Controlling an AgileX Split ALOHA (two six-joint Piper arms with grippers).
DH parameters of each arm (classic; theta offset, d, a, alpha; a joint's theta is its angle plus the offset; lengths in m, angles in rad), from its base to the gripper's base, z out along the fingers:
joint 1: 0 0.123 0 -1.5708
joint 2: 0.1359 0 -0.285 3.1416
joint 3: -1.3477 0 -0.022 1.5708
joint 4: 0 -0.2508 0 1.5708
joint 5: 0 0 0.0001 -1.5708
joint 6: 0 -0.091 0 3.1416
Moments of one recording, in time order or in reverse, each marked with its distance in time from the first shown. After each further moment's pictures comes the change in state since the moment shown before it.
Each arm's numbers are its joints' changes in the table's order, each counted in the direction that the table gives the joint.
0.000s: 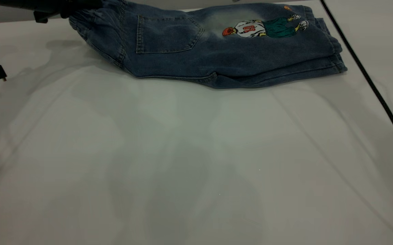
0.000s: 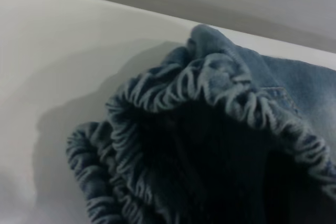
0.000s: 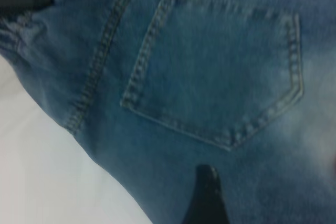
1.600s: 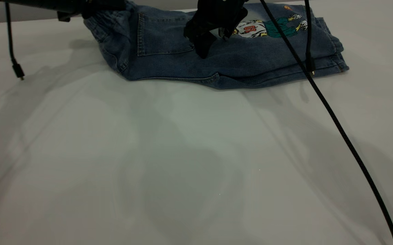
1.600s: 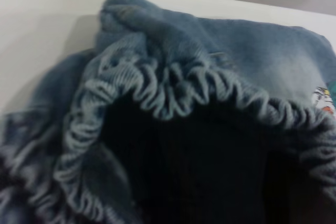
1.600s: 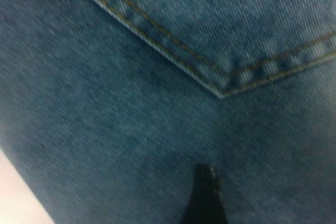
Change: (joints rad) left arm -0.065 0.000 0.009 -0.050 0.078 -0.003; right arm 0.216 0.332 0.558 0.913 0.327 -0.477
